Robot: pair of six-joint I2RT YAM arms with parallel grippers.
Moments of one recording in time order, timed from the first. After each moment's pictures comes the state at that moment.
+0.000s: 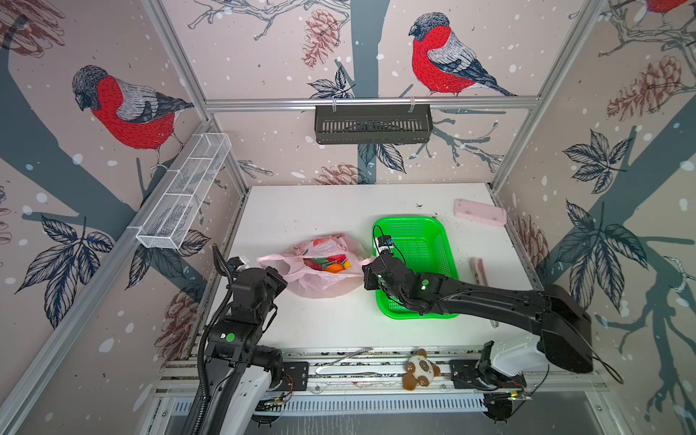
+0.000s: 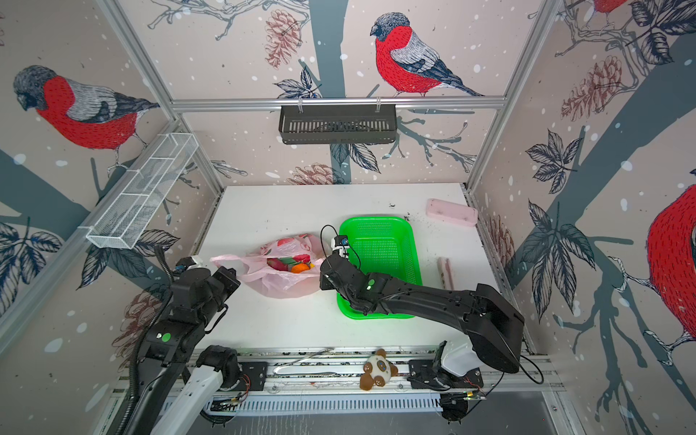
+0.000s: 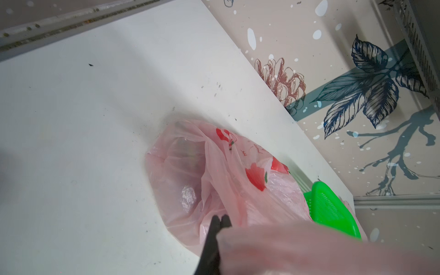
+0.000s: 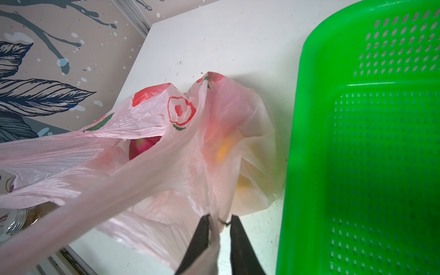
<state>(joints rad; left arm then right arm) -0.18 0.46 0.62 -0.70 -0.14 -0.90 1.11 1.46 0.96 -0.13 0.32 0.79</state>
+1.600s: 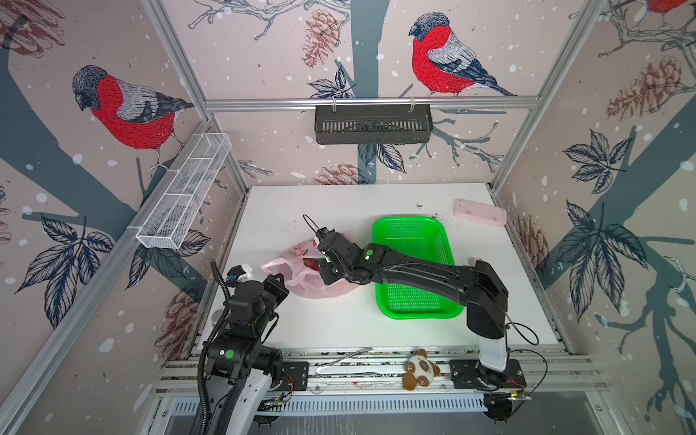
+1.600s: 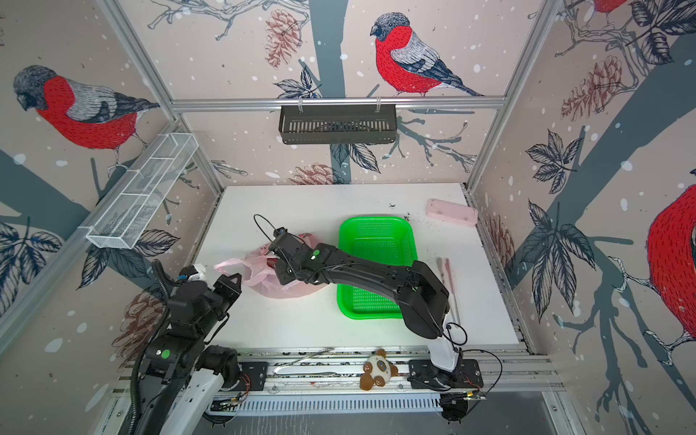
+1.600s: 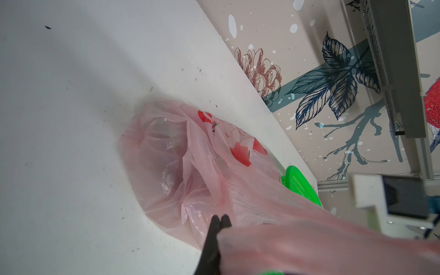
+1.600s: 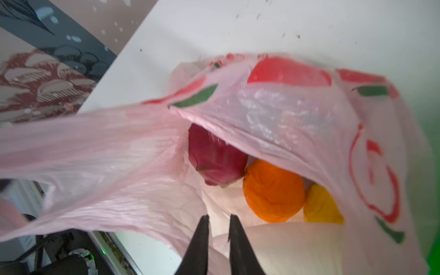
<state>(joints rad) -0.18 0.32 0.54 -0.67 -0.05 -0.96 1.14 1.97 1.67 -0.55 0.07 0.47</state>
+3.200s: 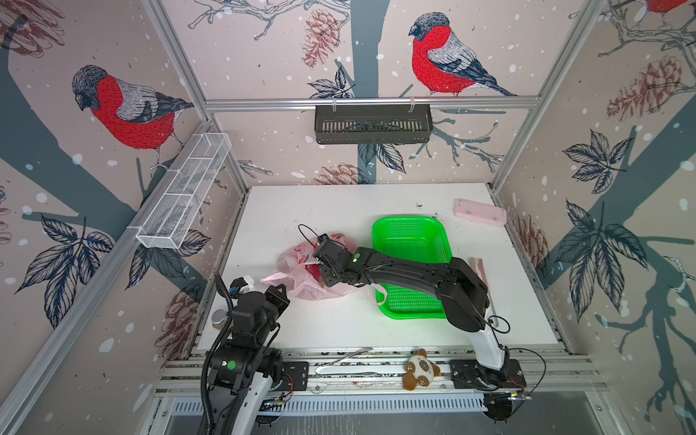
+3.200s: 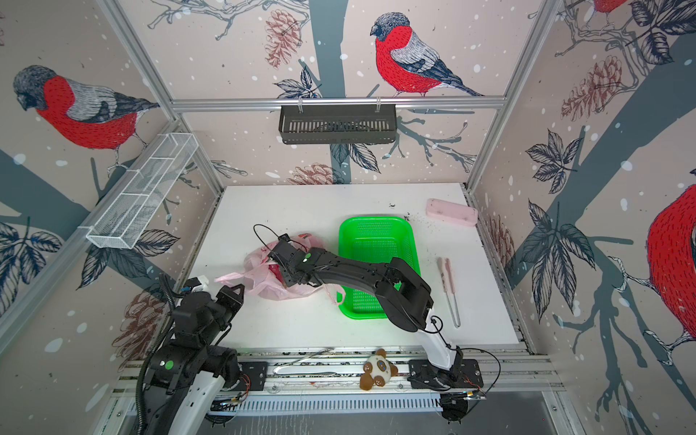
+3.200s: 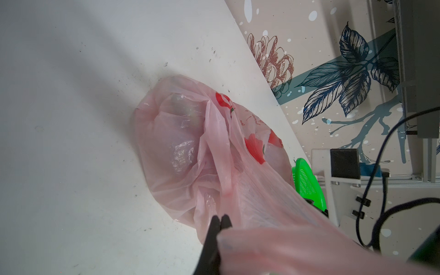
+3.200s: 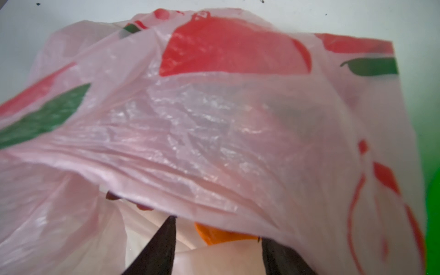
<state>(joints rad) -0.18 0.19 0.43 -0.74 -0.03 -1.02 1.12 2.11 1.72 -0.58 0.22 0.44</state>
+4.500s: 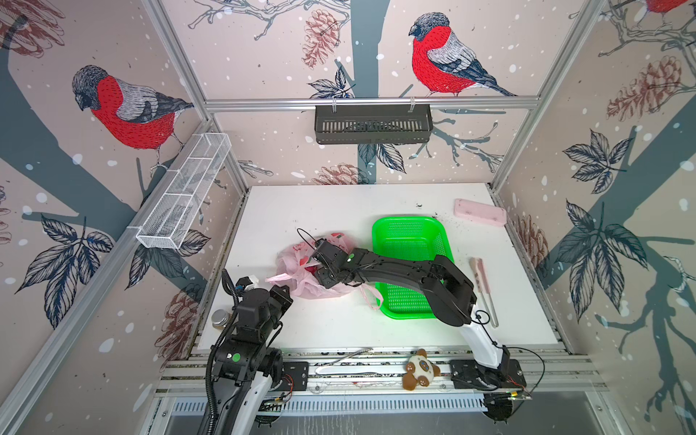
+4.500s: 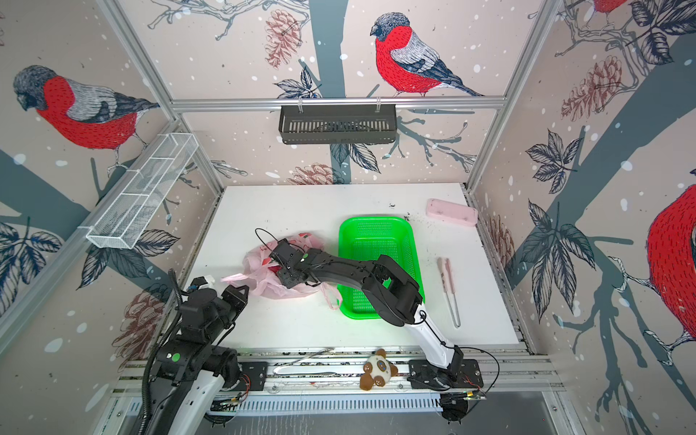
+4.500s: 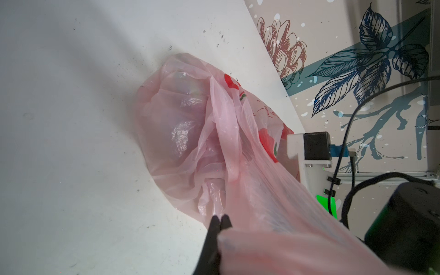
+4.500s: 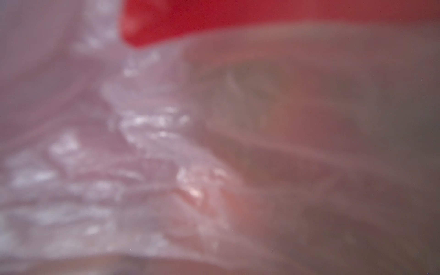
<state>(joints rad) -0.18 0.24 0.39 -0.70 0.00 -1.03 1.09 2.23 1.76 -0.55 0.11 0.41</state>
